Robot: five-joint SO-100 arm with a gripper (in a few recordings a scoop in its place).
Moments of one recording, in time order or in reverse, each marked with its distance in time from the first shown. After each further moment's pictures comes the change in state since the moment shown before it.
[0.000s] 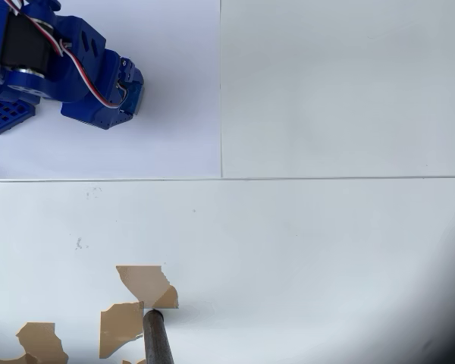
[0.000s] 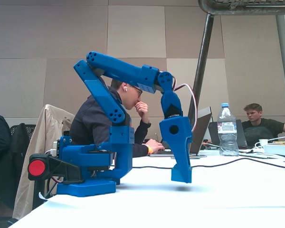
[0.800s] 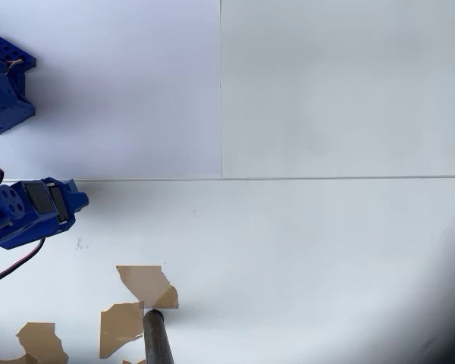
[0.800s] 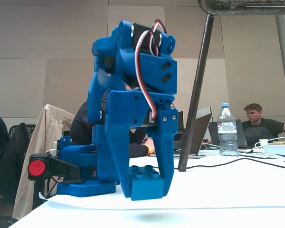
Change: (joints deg) arm 56.9 -26.5 -23.4 11.7 -5.4
